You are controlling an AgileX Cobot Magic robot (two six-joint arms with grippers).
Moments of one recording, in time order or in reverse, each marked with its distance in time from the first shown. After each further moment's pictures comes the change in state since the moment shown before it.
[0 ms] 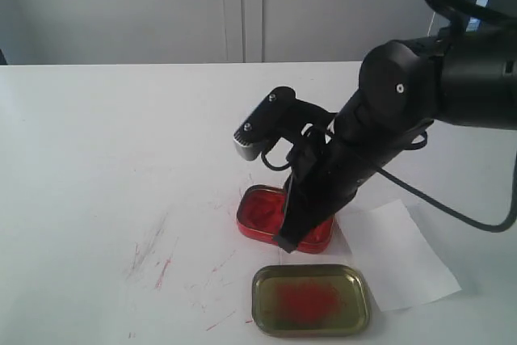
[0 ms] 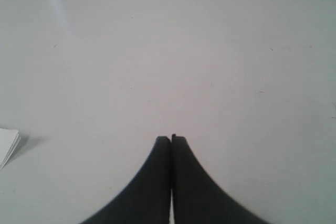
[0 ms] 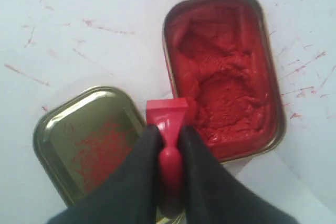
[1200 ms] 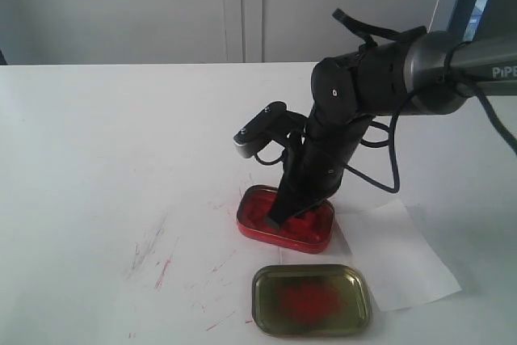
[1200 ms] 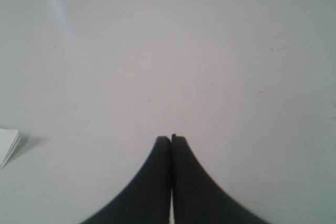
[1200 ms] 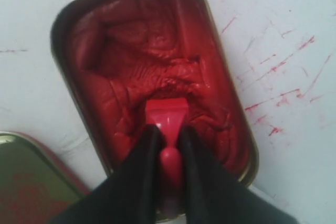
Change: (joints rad) left arm 0.000 0.000 0.000 0.000 0.000 0.000; right arm -0.056 0.298 -0.206 -0.107 0.060 0.139
